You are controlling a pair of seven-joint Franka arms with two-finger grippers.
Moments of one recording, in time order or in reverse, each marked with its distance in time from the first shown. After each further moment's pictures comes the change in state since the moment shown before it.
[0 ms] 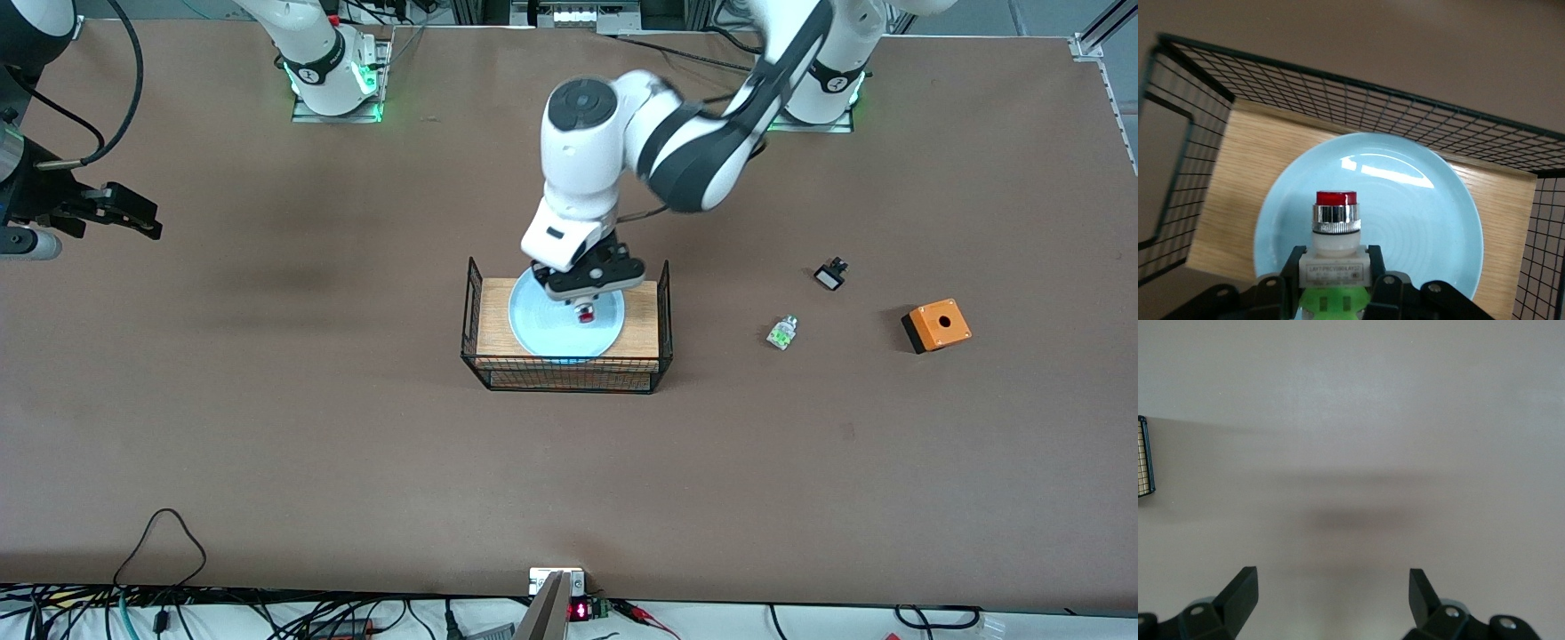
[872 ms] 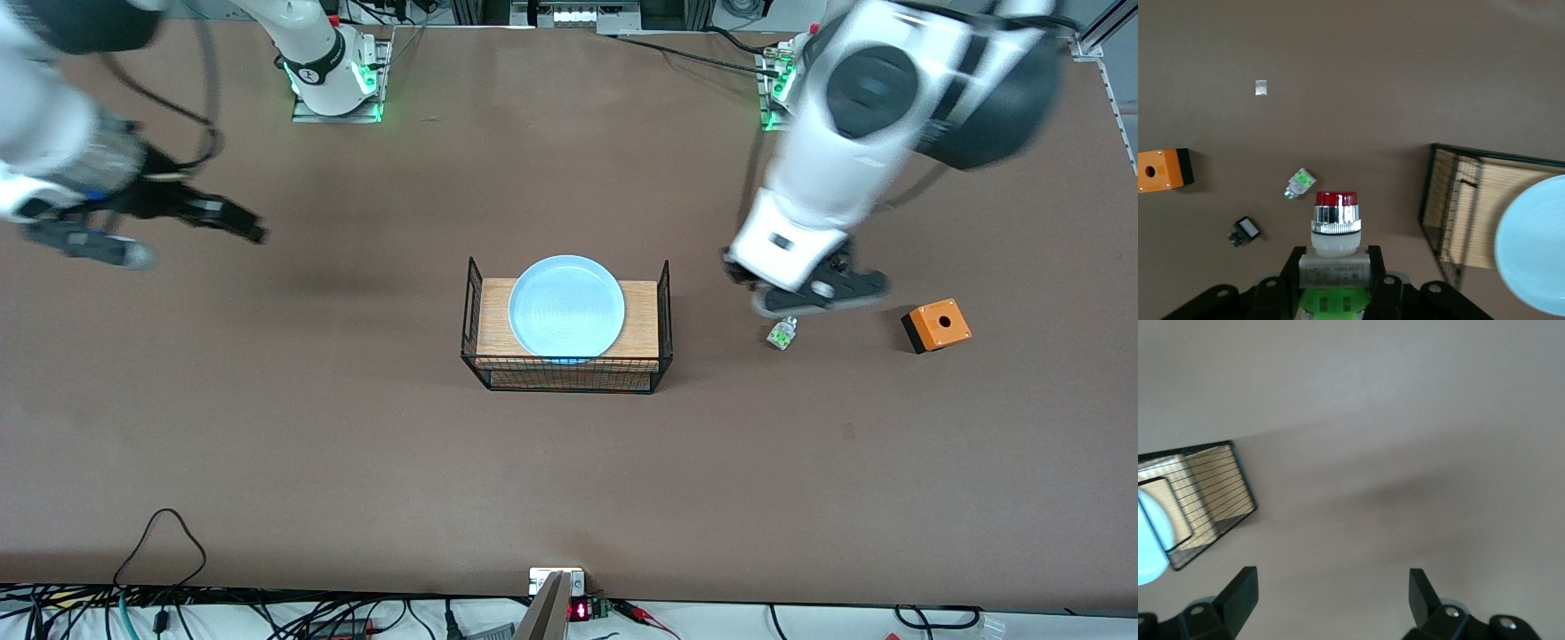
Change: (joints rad) left arm 0.341 -0.205 0.038 0.014 -0.140 -0.420 0.574; right arm 0.205 0.034 0.029 0.000 0.156 0.010 0.544
